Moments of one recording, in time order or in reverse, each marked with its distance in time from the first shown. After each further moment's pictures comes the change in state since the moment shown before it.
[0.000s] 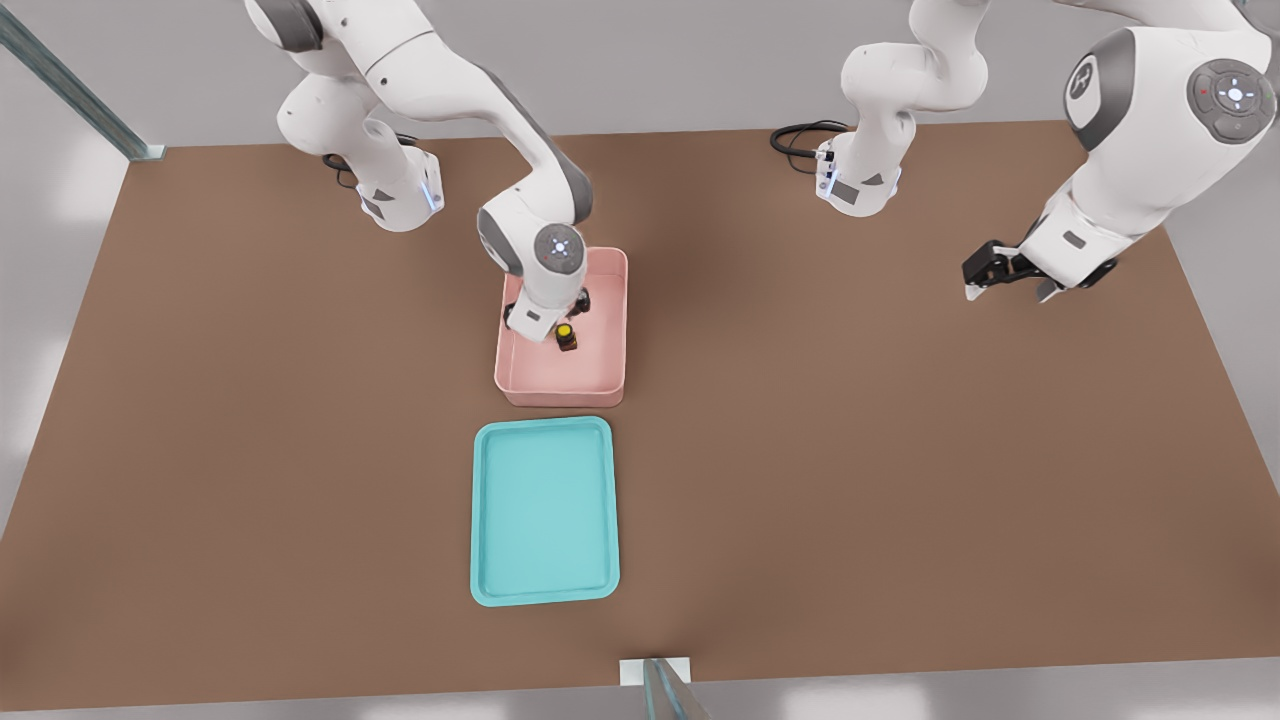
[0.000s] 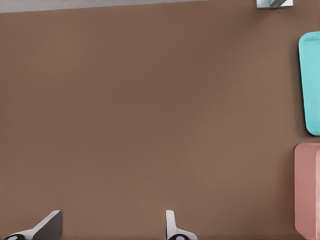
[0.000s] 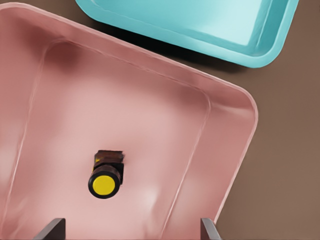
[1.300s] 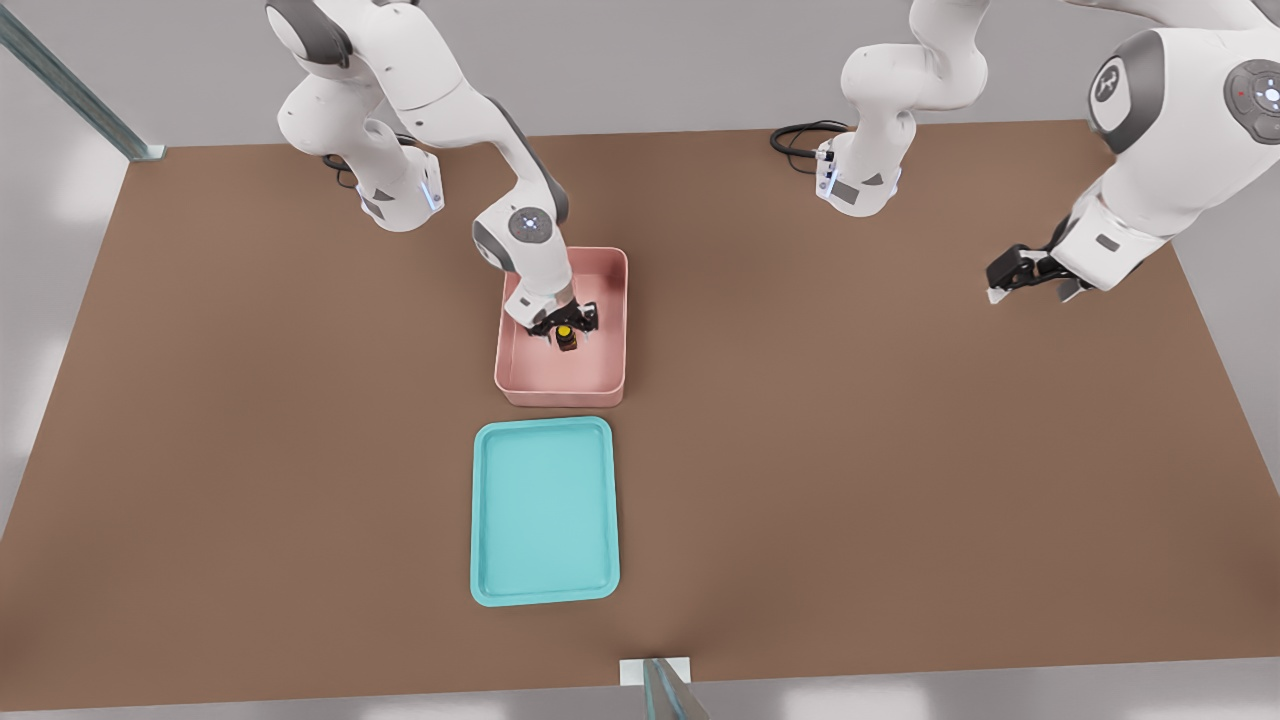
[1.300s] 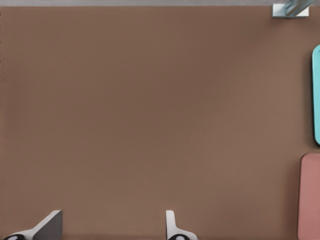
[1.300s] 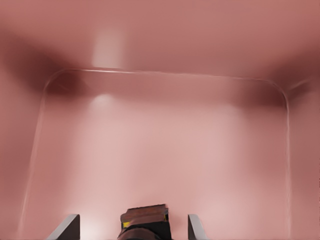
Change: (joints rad) arm -0.003 0.070 0.087 -0.325 -0.013 0.785 0.306
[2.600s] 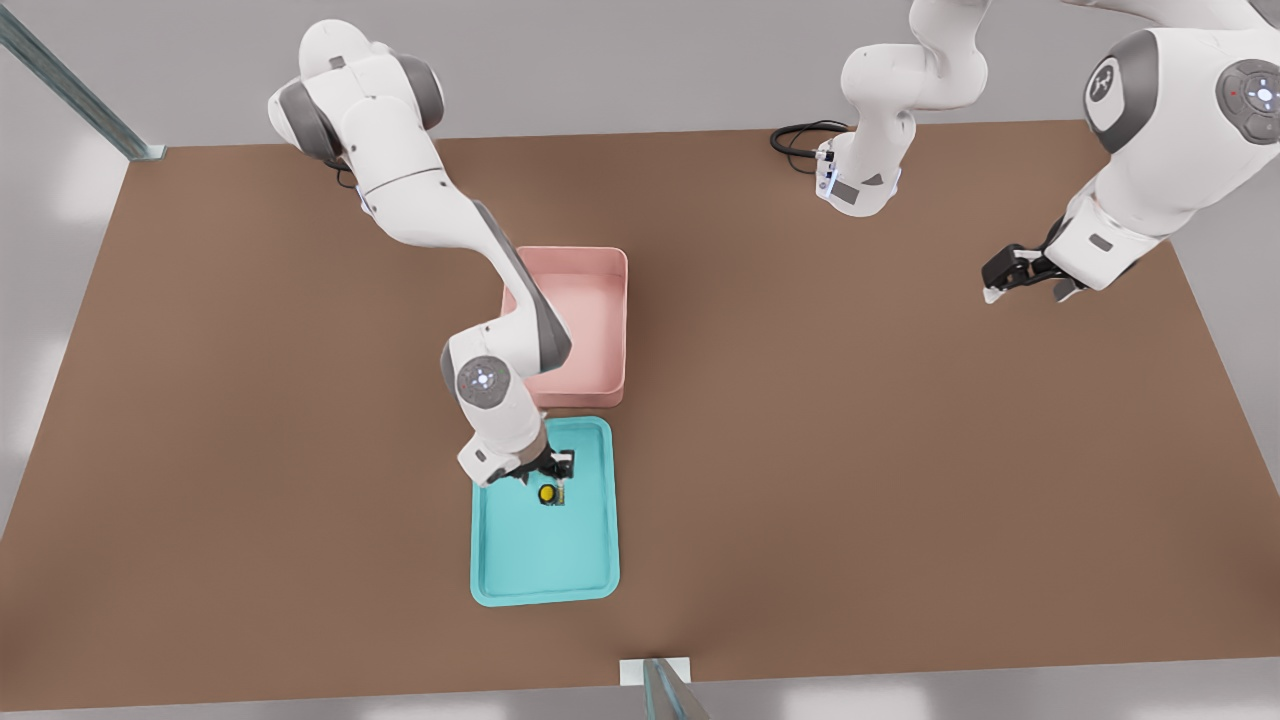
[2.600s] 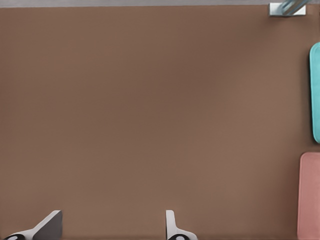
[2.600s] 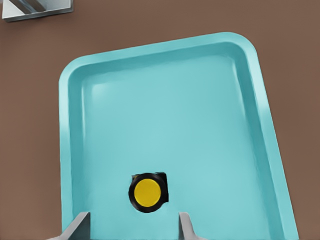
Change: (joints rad) arm -0.376 0.377 -0.011 0.920 0.186 -0.518 -0.335
